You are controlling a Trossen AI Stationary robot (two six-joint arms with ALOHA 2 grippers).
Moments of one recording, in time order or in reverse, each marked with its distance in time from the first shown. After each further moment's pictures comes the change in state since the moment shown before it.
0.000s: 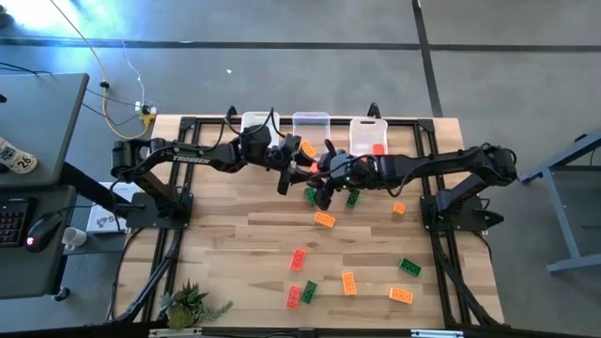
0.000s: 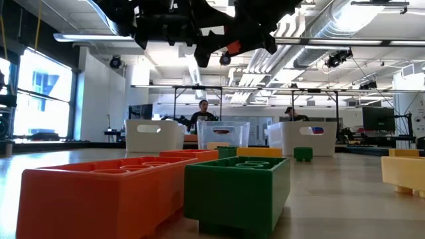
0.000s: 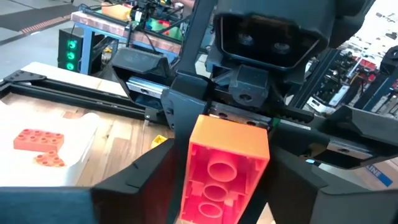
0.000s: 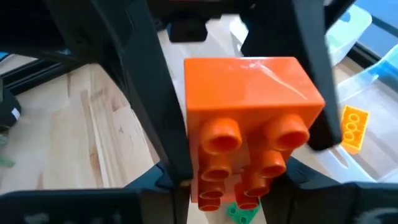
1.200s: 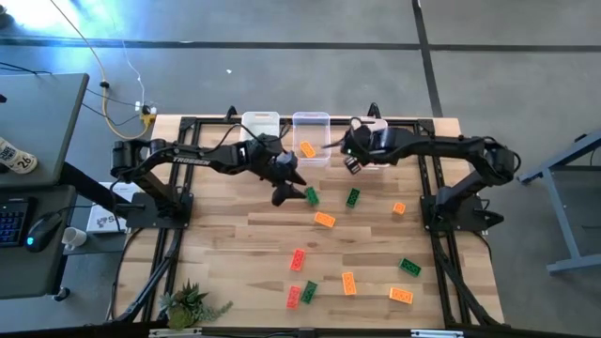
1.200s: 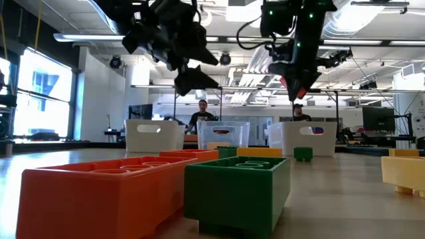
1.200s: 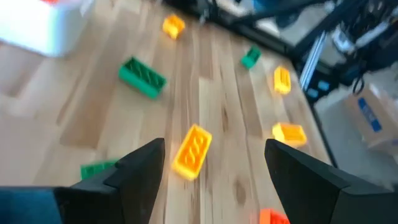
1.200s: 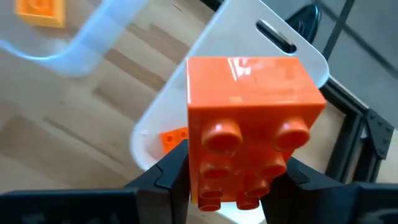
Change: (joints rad) left arm -0.030 0.001 0.000 -0.476 0.005 0.052; right arm -0.322 0.000 0.000 -0.698 0.273 0.194
